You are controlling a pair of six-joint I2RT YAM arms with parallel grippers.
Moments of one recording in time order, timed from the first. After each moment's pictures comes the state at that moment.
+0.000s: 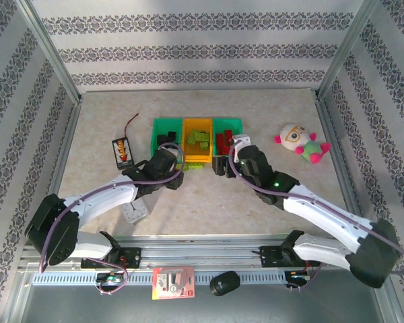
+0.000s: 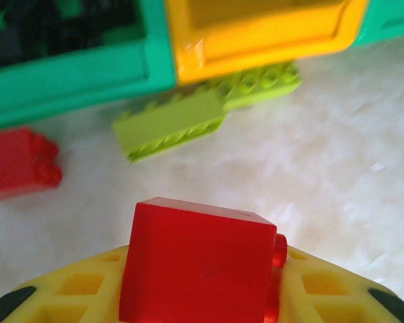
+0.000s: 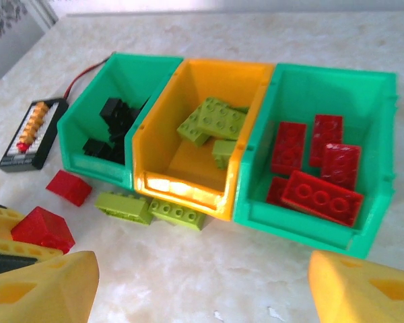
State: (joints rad) left arm -0.65 1.36 0.82 -0.37 -0.10 -0.40; right arm 0.73 1.06 0.76 -0.21 0.21 0.40
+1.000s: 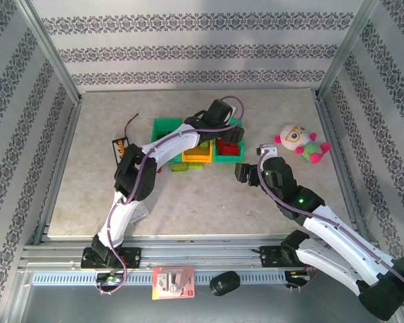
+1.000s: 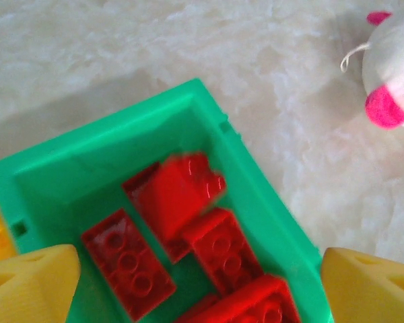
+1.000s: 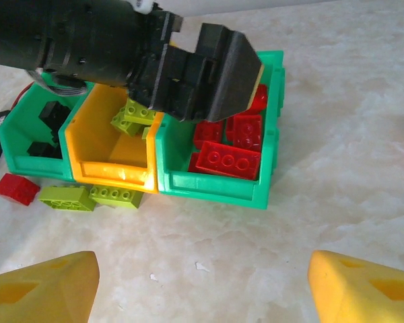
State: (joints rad) left arm -0.67 2.22 1.92 -0.47 0.00 -0.23; right arm 0.62 0.79 0.62 -0.36 0.21 0.41
